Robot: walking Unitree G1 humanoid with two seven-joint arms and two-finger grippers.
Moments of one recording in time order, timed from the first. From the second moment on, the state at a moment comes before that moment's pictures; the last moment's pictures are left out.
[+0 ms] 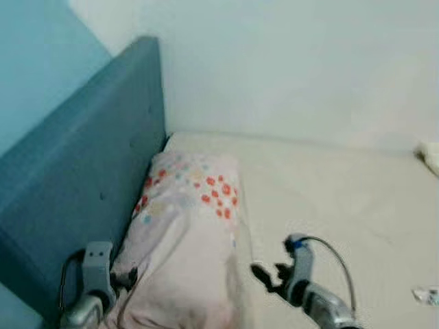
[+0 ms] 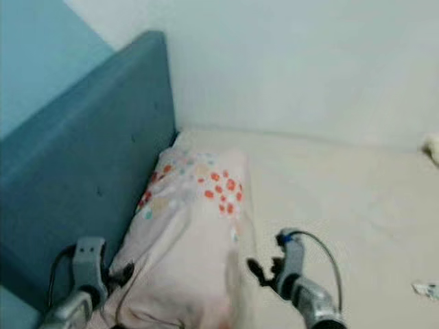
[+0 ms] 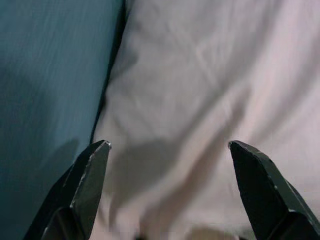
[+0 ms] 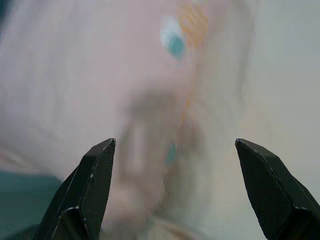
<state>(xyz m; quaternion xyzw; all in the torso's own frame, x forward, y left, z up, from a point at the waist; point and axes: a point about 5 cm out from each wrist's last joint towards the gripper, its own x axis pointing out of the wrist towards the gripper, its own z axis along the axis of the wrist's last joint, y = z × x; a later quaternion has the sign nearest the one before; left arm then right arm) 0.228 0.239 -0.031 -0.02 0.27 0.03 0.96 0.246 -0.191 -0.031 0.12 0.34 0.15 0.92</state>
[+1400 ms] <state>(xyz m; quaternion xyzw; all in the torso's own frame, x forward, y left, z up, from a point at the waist) 0.123 0.220 -0.099 -0.04 0.49 0.01 0.87 0.124 -0.217 -0.102 0.11 0.54 -0.05 0.84</state>
